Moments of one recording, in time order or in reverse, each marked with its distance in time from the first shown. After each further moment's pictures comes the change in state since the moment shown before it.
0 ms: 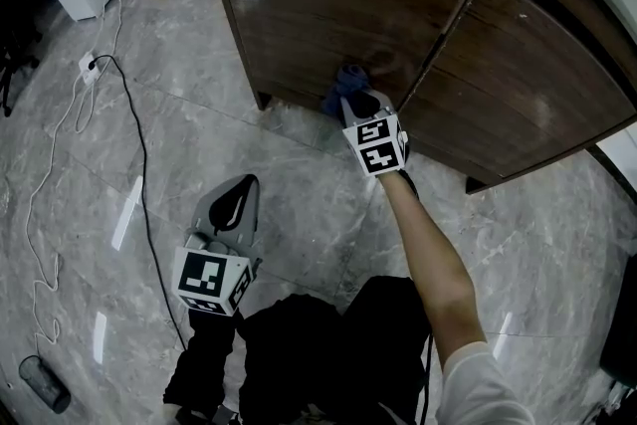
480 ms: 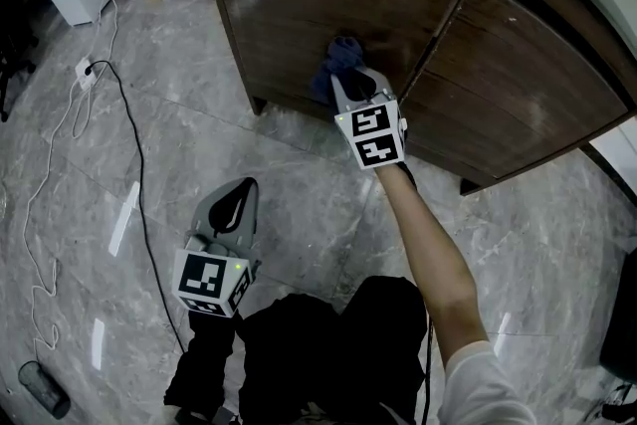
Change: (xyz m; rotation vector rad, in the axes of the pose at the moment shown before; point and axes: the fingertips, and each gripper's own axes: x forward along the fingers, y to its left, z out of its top) left arm 0.000 -0.003 0.003 -0.002 -0.006 -0.012; right arm -0.024 -0.013 0.087 -0.045 -0.144 -0.043
